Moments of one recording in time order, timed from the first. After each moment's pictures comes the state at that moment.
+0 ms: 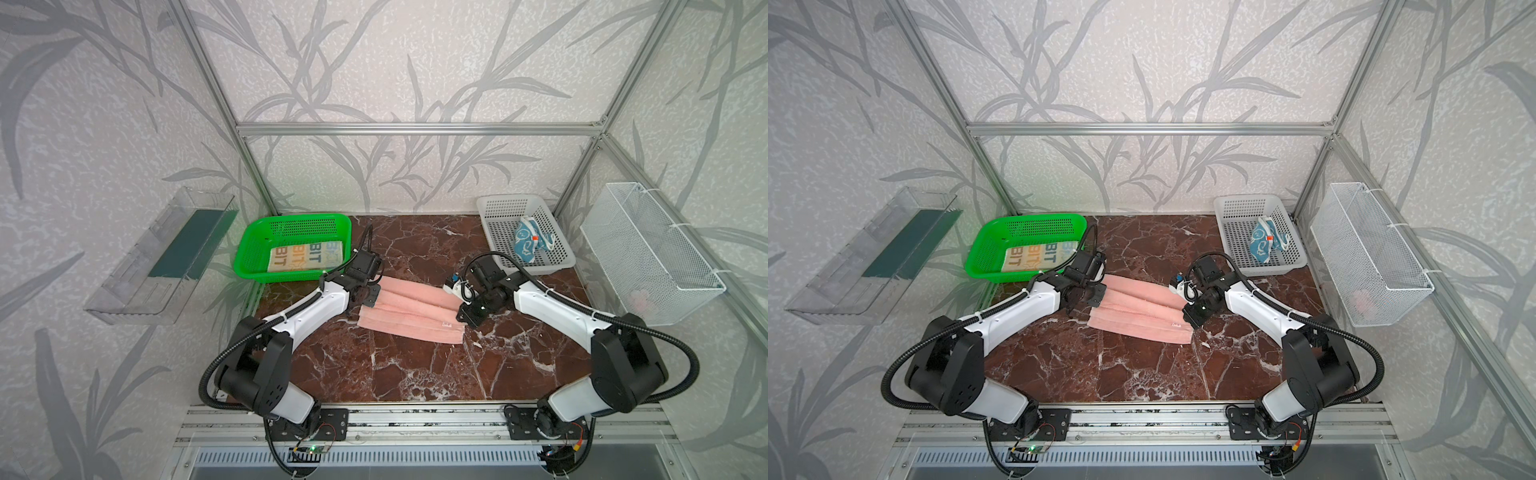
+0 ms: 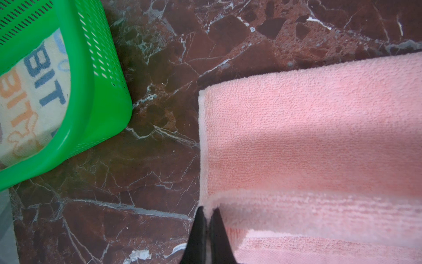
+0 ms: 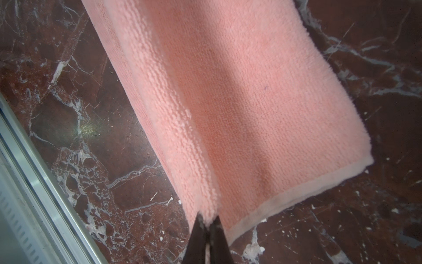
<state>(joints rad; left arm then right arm) -0.45 1.51 0.98 -0.54 -0.26 -0.06 0.50 1.52 0.99 -0.72 -0.35 -0.25</state>
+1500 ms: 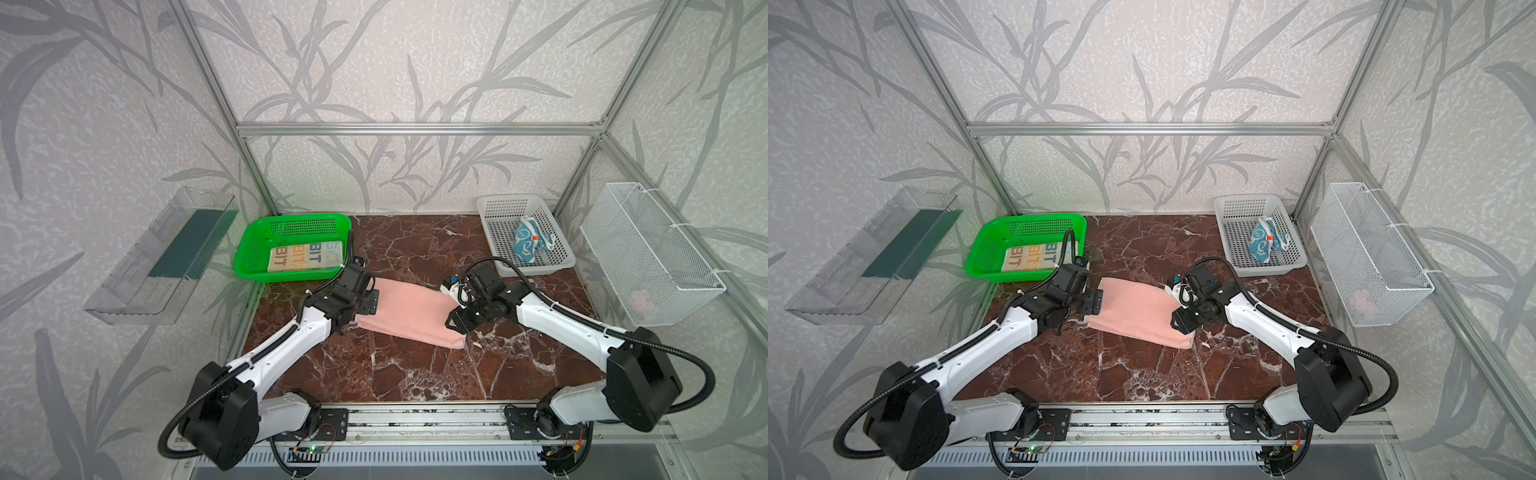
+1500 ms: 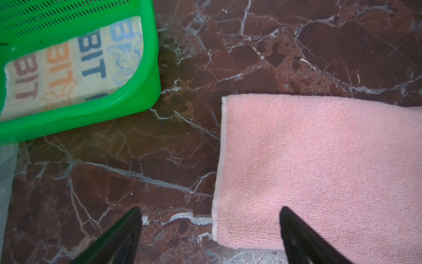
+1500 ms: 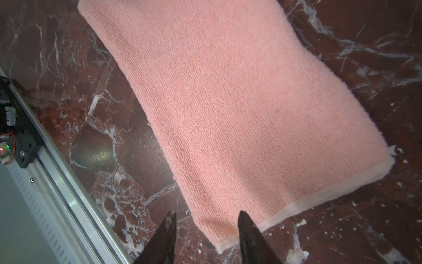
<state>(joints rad) -0.49 1.28 0.84 -0.51 -0.30 -0.27 0.60 1.44 0.93 -0.60 -0.34 0.04</state>
